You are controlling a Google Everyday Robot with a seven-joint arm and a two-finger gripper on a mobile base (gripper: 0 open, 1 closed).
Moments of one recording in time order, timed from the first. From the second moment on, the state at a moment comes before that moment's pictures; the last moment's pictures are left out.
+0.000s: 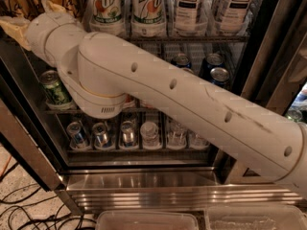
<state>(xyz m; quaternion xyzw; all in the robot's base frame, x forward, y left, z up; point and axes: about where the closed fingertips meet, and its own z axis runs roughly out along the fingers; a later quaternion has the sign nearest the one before) 0.591 0.231 1.067 -0.28 0.60 0.22 0.72</state>
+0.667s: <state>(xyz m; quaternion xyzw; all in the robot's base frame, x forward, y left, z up) 0.609 0.255 1.063 -0.30 0.60 0.24 0.70</state>
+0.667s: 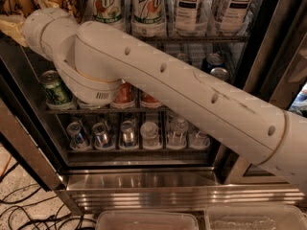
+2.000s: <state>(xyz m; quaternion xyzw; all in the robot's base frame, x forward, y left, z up) 0.620 0.281 1.066 -0.32 0.59 0.25 0.70</state>
